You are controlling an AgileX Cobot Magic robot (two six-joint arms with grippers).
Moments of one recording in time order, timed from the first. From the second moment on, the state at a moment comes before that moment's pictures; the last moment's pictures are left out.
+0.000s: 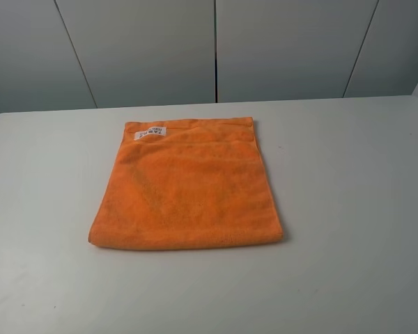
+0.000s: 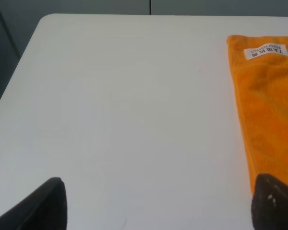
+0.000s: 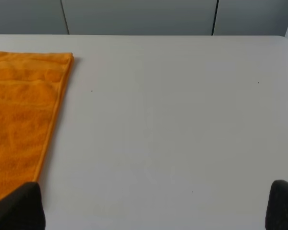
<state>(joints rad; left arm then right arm) 0.05 0.00 -0.51 0.05 1.09 -0.07 0.01 0.00 -0.51 0.04 1.10 -0.03</state>
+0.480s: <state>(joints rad) 0.04 0.00 -0.51 0.05 1.09 -0.07 0.03 0.00 -0.51 0.08 1.10 -0.03</state>
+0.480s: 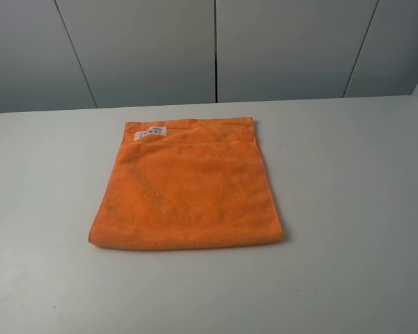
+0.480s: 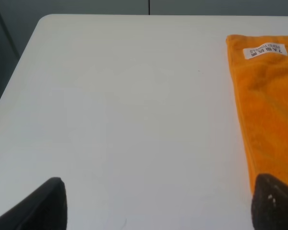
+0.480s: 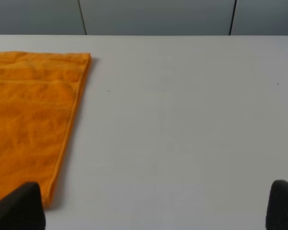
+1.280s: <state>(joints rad) 0.04 0.06 -0.52 0.06 1.09 0.04 0.03 0.03 -0.52 0.09 1.09 -0.08</state>
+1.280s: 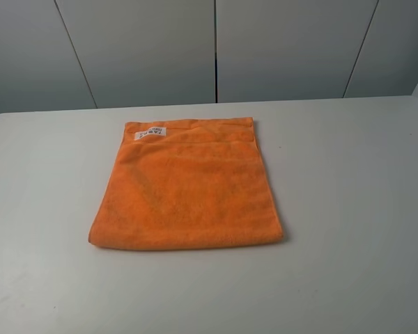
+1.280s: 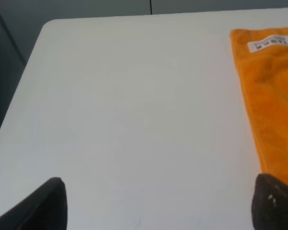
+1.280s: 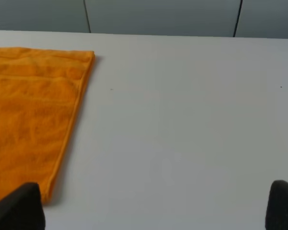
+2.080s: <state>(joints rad) -0.42 0.96 -0.67 0.33 1.10 0.16 0.30 0.88 -0.63 0.21 1.00 -0.55</state>
